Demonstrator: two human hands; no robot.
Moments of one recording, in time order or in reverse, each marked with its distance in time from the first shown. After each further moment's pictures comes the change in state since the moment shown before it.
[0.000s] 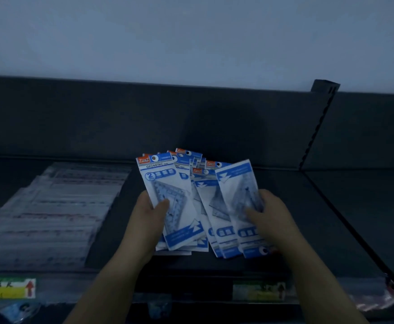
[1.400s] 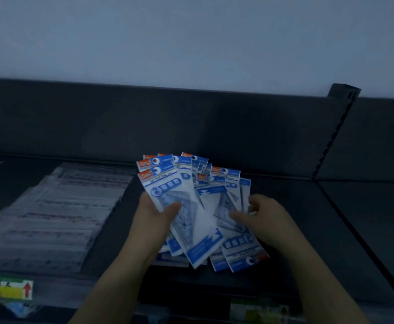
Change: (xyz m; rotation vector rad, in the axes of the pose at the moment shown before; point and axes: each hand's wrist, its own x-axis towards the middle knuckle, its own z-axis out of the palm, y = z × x) left_hand 0.013 -0.007 0.010 0.006 0.092 0.024; right_hand 0.024 -0.011 -0.002 -0.259 -0.145 0.043
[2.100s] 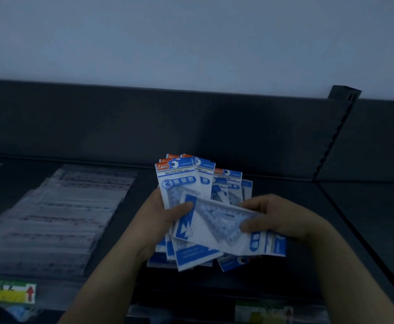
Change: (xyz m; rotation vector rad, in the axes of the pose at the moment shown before) left_hand 0.005 0.022 -0.007 -0.052 -0.305 -0.071; right_hand 0.012 0.002 -0.037 0.334 -0.574 -0.186
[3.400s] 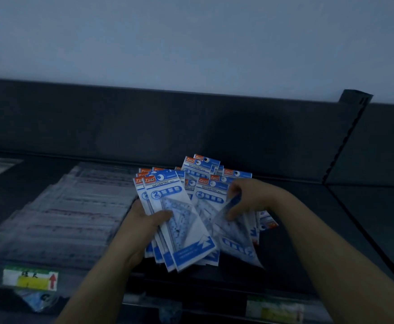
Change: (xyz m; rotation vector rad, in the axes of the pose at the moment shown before) left_hand -0.018 -0.012 -0.038 -0.035 0.281 -0.090; right_hand 0.082 -0.017 0.006 -0.638 0.119 0.090
